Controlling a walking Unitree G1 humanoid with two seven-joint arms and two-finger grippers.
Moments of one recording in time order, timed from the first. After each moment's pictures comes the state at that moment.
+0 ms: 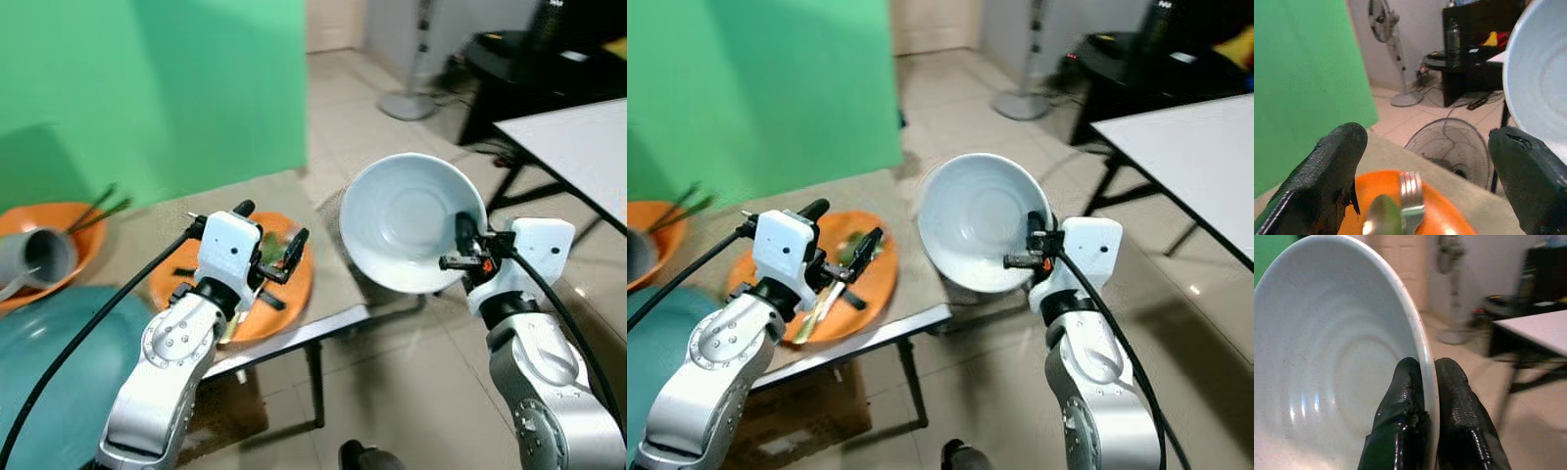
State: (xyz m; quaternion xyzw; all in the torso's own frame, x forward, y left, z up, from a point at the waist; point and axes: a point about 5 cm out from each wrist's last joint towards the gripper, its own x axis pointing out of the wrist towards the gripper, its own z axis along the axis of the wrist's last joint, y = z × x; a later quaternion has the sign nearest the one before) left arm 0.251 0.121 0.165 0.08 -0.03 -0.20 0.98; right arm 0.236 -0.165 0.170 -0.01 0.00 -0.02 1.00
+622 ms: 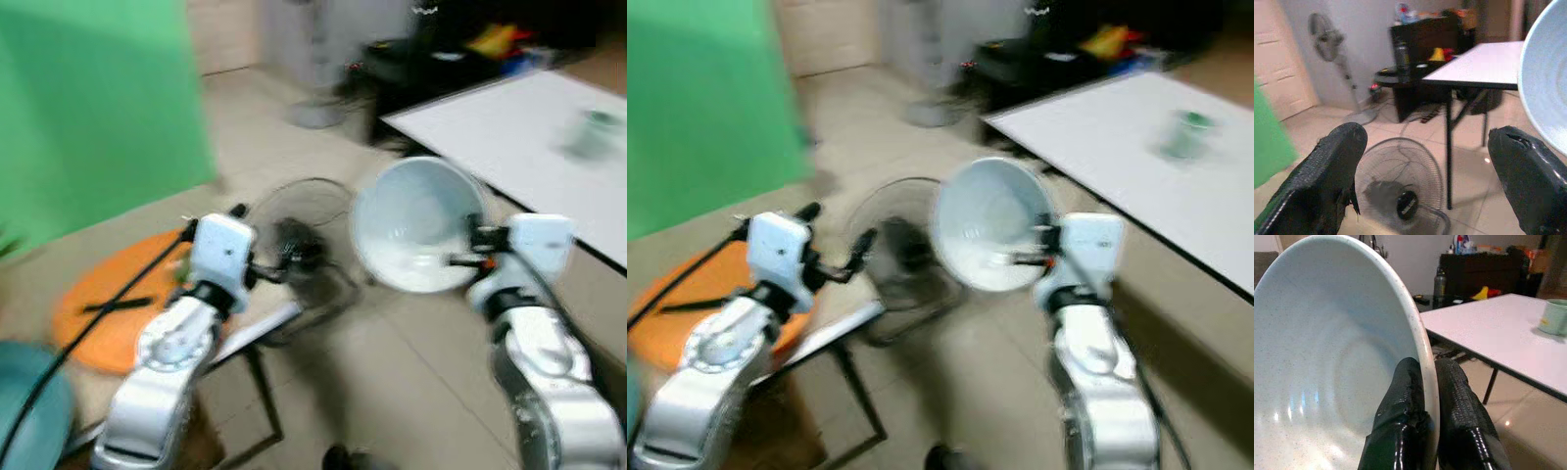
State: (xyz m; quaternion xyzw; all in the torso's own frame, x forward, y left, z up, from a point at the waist) left arm 0.252 0.127 0.163 0.08 -0.03 -0.18 0.98; right arm 0.239 -0.160 0.170 0.00 0.01 -0.02 1.00
